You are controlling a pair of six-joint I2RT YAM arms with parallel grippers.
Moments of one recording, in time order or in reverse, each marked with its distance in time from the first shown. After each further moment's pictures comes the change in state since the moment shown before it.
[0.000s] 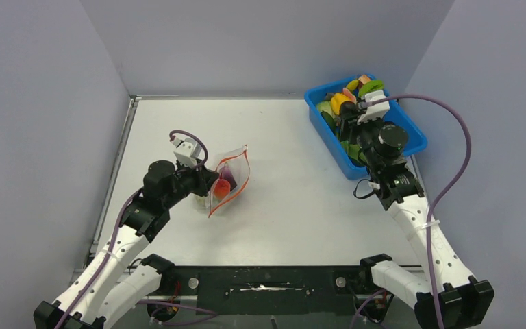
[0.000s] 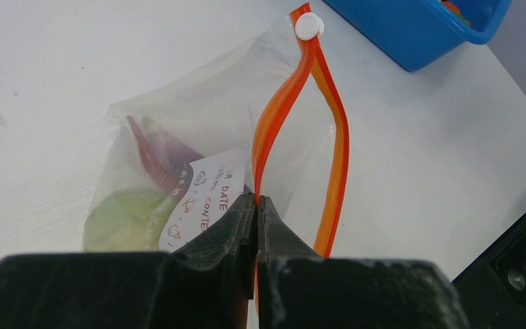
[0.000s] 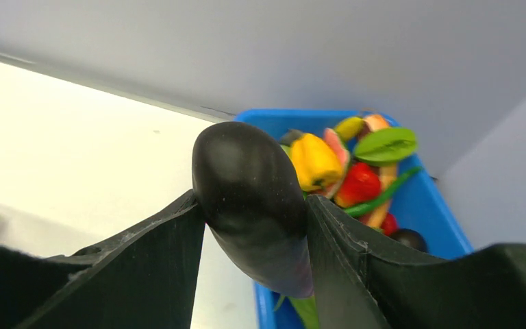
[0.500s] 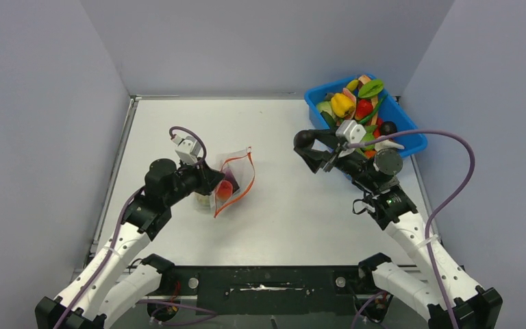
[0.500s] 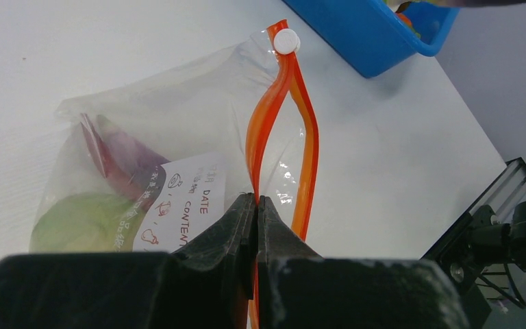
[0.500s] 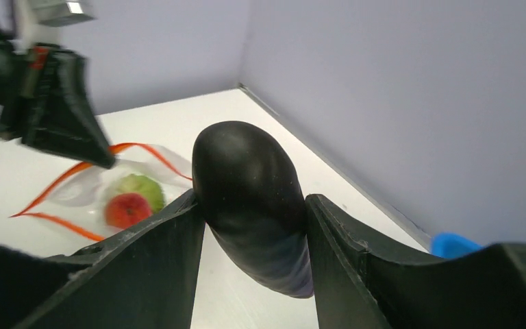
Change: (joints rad) left arm 0.002 0.026 0.000 0.047 0.080 -0.110; right arm 0.148 -0.147 -0.165 0.209 -0.544 0.080
